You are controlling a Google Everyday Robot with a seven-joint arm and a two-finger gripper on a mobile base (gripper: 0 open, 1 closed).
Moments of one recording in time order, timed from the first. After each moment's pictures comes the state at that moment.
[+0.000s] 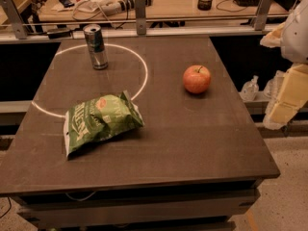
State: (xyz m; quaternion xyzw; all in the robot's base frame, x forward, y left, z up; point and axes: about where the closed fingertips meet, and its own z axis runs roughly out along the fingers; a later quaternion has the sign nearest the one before) arm 0.438 -0.216 0.978 -0.60 0.78 -0.04 0.16
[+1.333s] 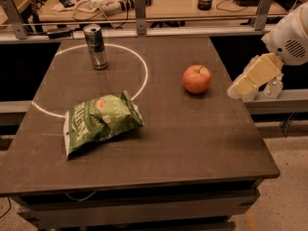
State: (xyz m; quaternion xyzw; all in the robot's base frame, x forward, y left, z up) arm 0.520 -0.225 0.953 -0.44 0.85 0.02 0.29
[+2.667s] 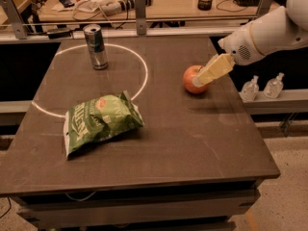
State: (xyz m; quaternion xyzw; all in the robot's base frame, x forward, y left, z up) arm 0.622 -0.164 0.897 -0.45 0.80 0.14 0.36
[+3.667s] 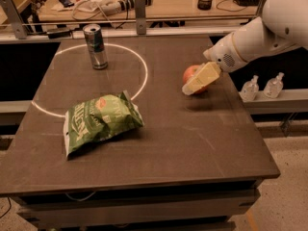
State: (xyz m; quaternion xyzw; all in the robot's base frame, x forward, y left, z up) arm 0.627 -0.133 0.862 -0.48 0.80 0.18 0.32
